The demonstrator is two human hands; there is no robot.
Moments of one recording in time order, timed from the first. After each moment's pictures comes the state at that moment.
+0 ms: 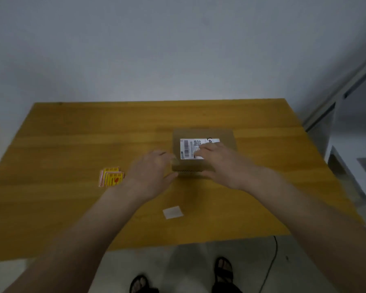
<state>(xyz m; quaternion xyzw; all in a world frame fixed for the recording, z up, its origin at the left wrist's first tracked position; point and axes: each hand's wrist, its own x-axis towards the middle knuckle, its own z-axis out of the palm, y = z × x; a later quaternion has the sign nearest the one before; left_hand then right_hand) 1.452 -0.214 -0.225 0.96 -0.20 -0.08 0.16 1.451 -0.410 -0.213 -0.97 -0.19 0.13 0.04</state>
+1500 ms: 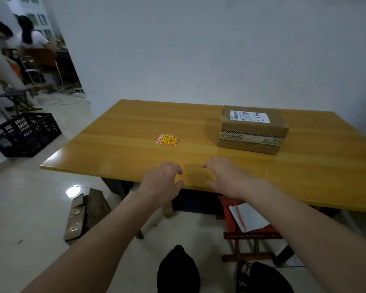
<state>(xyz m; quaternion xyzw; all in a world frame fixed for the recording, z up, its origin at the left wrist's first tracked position) 1.247 -0.125 -0.371 0.99 -0.07 0.03 0.14 1.283 -0.307 -0.358 -0.97 -0.24 0.05 0.06</state>
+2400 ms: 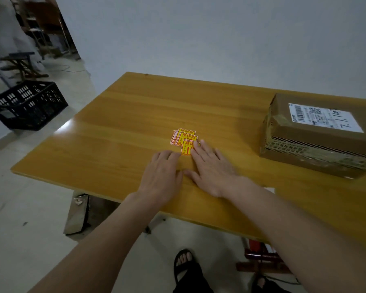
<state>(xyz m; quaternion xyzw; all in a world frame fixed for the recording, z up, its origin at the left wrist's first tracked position) 1.389 -0.060 -0.437 0.98 0.00 0.08 0.17 1.447 -0.199 -0.447 -0.96 -0.28 0.09 0.03</state>
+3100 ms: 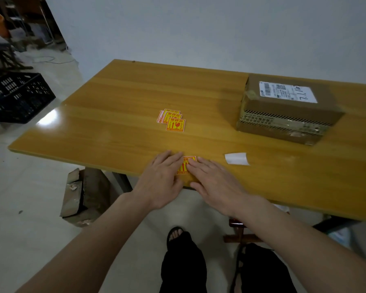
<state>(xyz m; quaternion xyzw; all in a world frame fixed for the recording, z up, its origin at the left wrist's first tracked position) 1.314 -0.090 -0.453 0.98 -0.13 0.03 0.16 1.336 -0.266 -0.447 -0.93 -0.34 0.05 0.10</state>
